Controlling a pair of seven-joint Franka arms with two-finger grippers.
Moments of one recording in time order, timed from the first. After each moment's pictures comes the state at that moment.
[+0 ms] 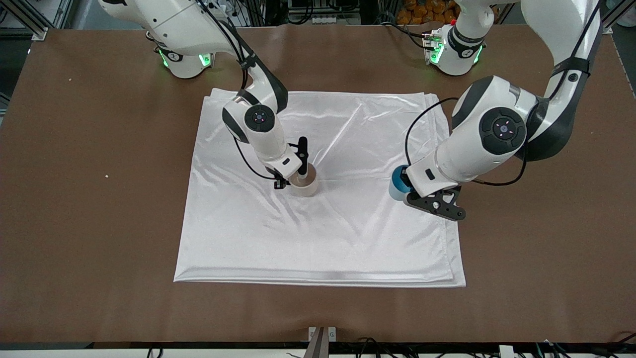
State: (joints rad) left arm 0.06 0.47 -0.60 -1.46 0.15 1.87 -0.20; right arm 0.58 0.55 0.10 -1.89 -0.13 2.52 -0.81
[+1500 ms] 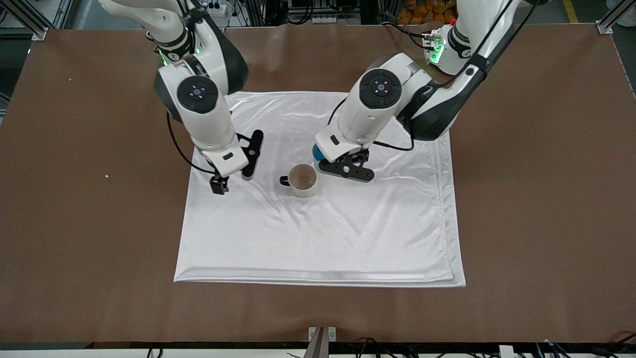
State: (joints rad) left arm -0.26 0.55 -0.60 -1.46 0.16 2.01 -0.64; right arm 0.43 0.24 0.07 -1.78 -0.18 2.01 -0.80
